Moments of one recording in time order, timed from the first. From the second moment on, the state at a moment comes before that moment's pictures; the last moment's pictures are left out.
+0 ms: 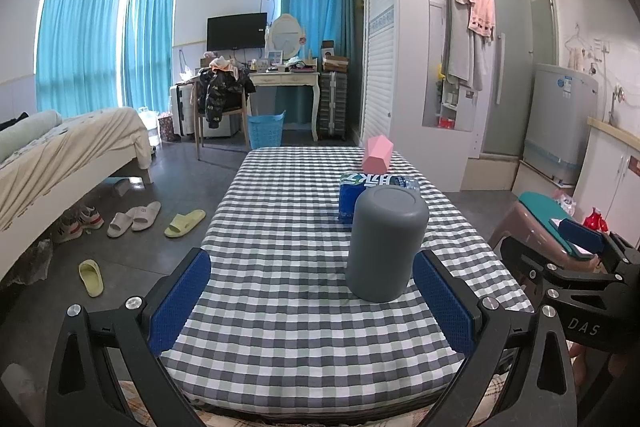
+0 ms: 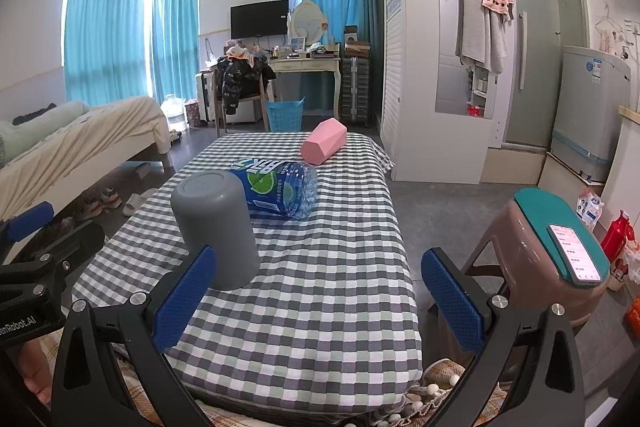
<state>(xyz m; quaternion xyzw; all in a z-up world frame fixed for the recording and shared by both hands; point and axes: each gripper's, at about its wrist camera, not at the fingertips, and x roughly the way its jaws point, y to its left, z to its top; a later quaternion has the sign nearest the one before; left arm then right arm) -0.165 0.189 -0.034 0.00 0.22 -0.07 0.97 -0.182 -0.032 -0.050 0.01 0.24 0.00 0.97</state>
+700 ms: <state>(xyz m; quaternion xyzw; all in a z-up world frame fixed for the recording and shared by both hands) -0.168 0.191 -0.033 0.01 0.21 -0.07 0.97 -0.182 -0.033 -0.055 0.01 0.24 0.00 0.97</state>
